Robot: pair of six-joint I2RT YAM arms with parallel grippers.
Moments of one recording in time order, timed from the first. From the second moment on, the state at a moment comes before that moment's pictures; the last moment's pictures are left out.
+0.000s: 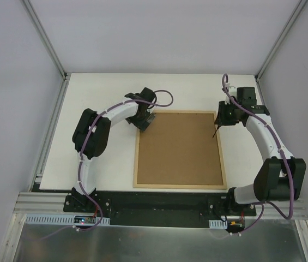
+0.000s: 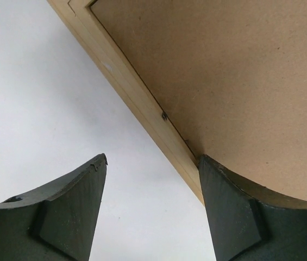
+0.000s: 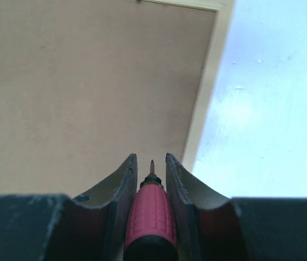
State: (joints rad) left arm -0.55 2.09 1.60 -0.84 -0.20 0.10; right arm 0.04 1.40 1.15 -0.69 -0.28 -0.04
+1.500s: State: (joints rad) left arm -0.50 2.30 1.92 -0.96 0.32 0.42; right arm 0.13 1.84 1.35 -0.51 0.08 -0.23
